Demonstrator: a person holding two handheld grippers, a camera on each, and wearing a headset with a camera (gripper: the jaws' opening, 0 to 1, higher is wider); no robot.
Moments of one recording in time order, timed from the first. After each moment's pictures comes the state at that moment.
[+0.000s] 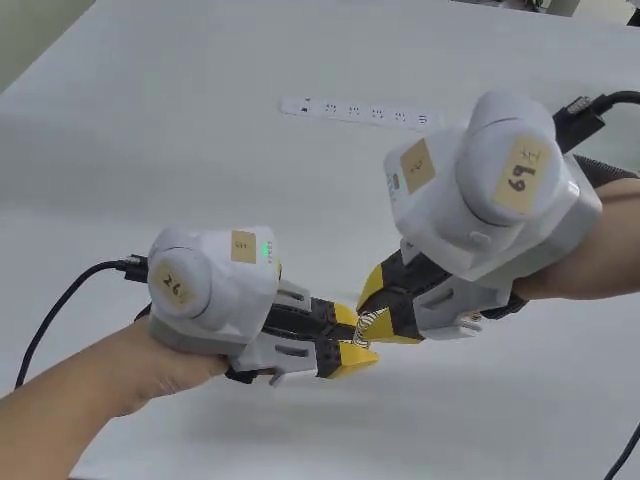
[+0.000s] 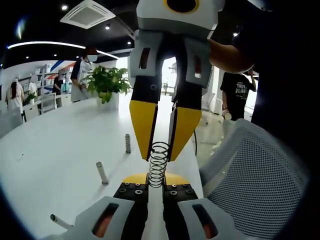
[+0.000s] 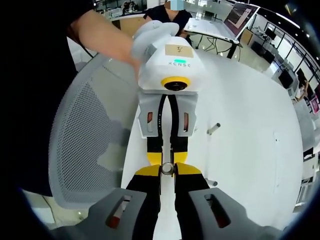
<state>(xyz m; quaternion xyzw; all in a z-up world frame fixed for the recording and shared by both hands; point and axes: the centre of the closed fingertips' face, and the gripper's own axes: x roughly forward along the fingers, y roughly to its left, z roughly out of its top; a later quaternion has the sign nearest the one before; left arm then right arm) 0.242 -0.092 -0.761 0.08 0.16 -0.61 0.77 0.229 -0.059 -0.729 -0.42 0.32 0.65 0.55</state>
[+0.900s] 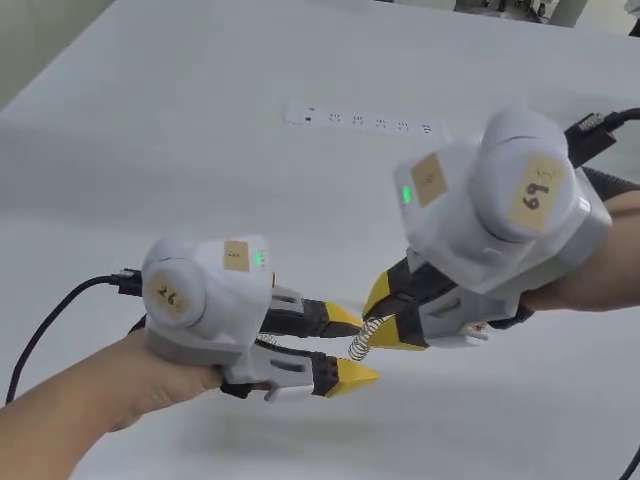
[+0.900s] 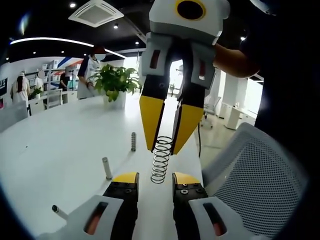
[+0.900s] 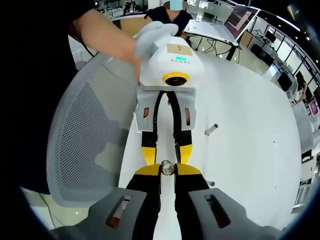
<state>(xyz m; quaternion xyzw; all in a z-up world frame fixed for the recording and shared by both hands) 0.247 -0.082 -0.761 0.06 0.17 -0.59 0.79 0.233 -0.061 -0.727 -0.42 0.31 0.65 0.56</state>
